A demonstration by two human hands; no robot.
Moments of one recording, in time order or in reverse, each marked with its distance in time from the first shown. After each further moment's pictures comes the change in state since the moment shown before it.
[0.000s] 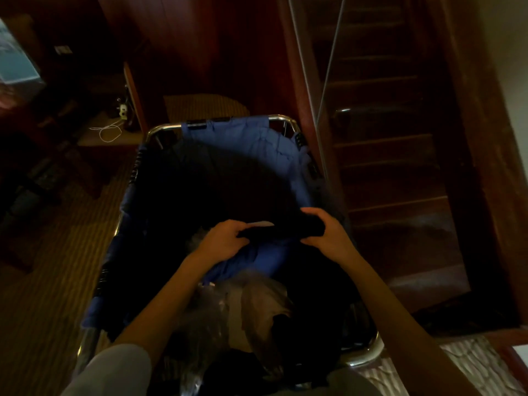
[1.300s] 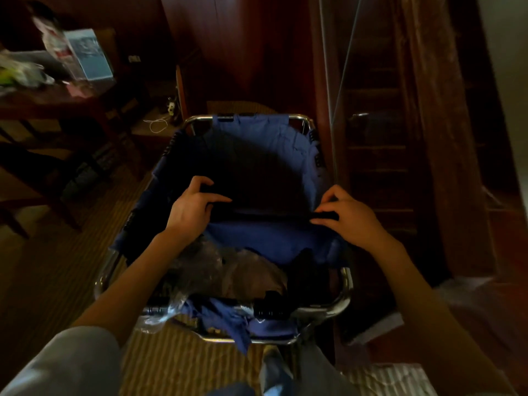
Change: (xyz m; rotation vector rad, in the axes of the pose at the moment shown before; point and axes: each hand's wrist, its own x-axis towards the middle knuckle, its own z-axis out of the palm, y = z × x) left_hand -0.126 0.048 0.010 0.409 0.492 -0.022; right_hand -0.082 -0.009 -0.091 -0.580 -0.174 -0.423
